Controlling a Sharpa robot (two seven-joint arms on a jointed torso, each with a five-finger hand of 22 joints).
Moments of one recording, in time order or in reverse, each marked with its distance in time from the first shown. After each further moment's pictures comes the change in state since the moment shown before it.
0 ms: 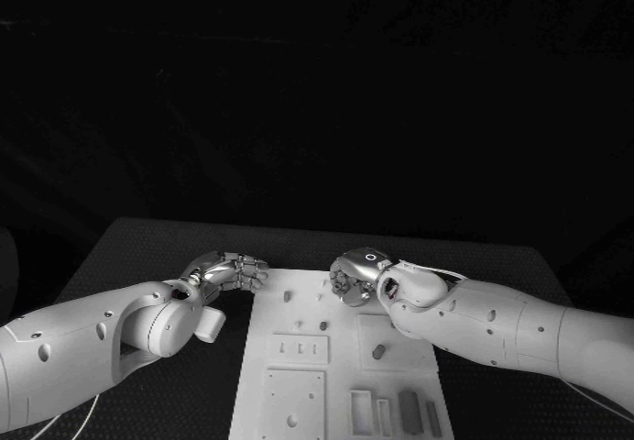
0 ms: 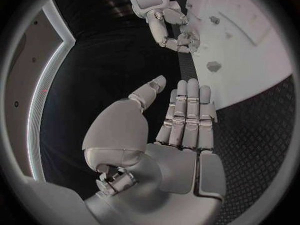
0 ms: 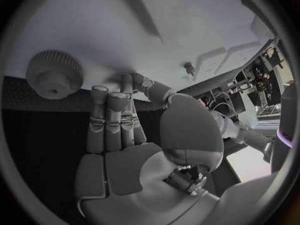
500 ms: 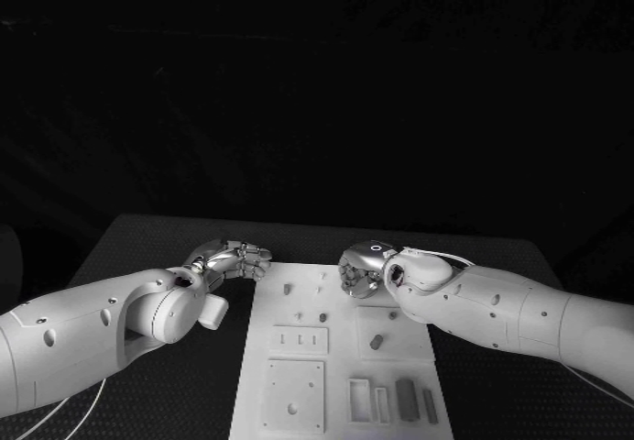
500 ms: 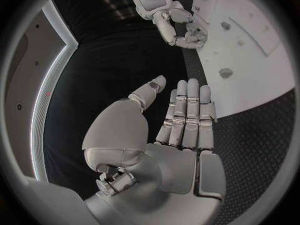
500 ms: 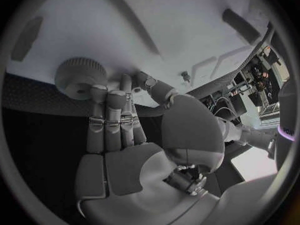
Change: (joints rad) left arm 0.001 0.001 0.000 -0.001 0.000 0.000 0.001; left_hand 0.000 0.000 0.000 0.000 0.000 0.000 0.000 0.000 -0.002 0.000 0.000 0.000 0.000 0.000 0.000 0.000 -0.001 0.001 0.000 0.000 0.000 0.000; right arm 0.008 0.006 0.004 -0.054 0.018 0.112 0.057; right_hand -0.017 -0.017 -0.026 0.002 0.000 -0.003 -0.004 0.000 0.007 -0.017 0.006 -0.003 -0.029 -0.003 0.003 -0.029 -0.012 0.000 -0.003 0.011 -0.048 0.003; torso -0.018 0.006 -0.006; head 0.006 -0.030
